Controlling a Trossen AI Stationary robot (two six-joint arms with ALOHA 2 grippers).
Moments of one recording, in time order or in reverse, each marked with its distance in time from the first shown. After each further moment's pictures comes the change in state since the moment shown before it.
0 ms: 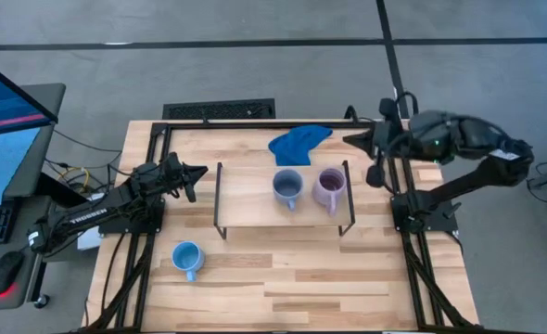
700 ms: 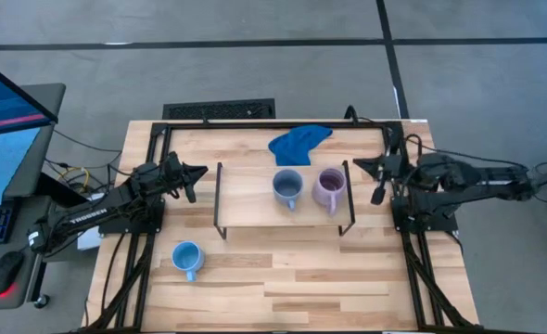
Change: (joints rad) left arm 0.000 0.000 0.000 0.000 -0.001 0.050; right arm -0.024 -0.666 -1.046 0.667 0.036 -0.055
